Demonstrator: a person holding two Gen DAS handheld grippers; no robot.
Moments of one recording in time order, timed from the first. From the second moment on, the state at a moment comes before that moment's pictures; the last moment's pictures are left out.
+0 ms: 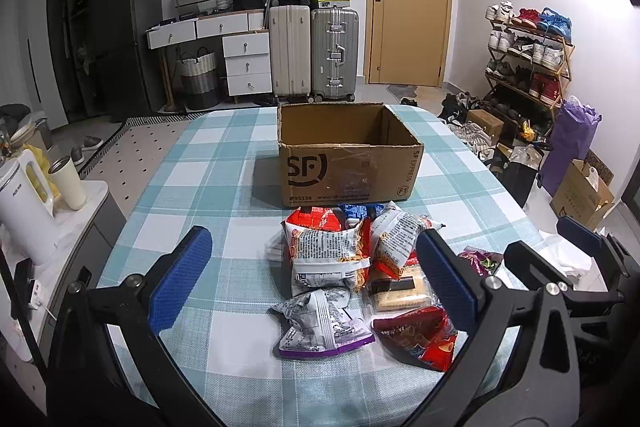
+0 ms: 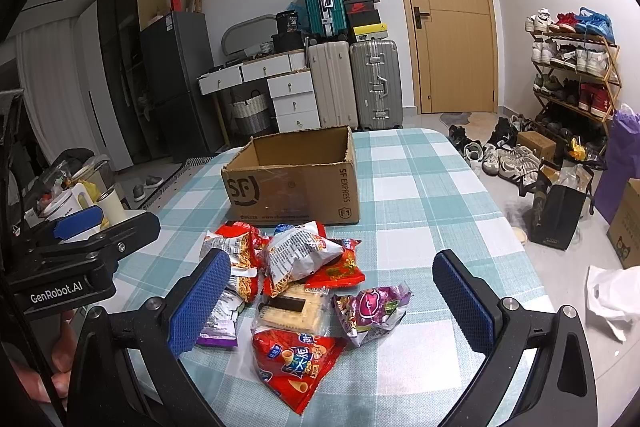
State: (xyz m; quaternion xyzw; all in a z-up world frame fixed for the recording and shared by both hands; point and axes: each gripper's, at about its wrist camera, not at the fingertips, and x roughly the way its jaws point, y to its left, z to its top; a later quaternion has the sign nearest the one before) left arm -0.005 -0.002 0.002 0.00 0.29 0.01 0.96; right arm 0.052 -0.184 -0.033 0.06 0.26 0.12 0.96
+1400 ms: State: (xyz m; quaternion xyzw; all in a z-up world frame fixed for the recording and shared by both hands) left arm -0.008 0.001 0.001 0.00 0.29 0.02 0.96; right arm 0.044 -0.187 -0.034 0.06 0.26 0.12 0.96
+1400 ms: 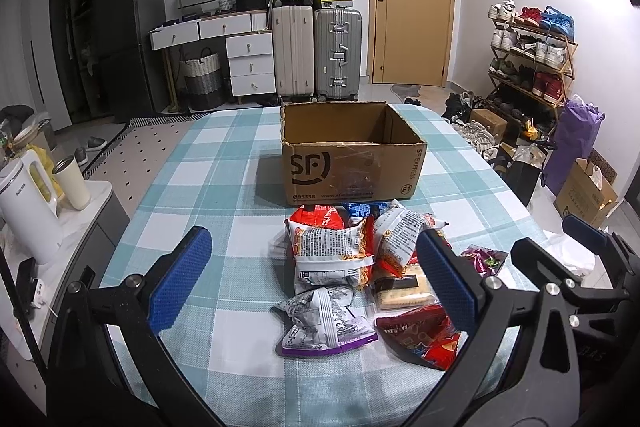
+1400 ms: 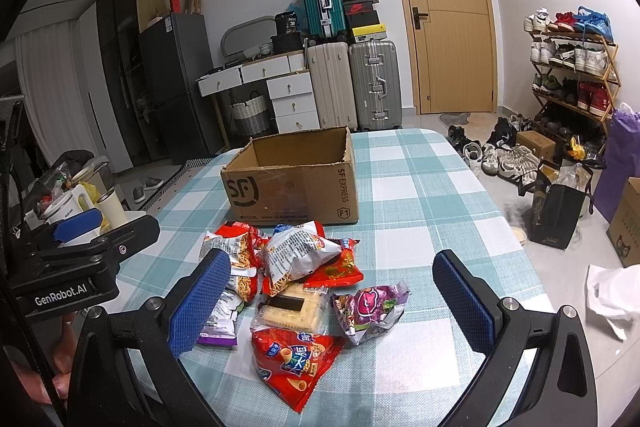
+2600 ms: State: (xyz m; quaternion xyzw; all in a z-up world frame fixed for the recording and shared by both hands) left arm 0.000 0.015 -0.007 -0.02 0.30 0.03 0.95; right arm 0.051 -0.175 -0.093 0.07 0.33 0.16 0.93
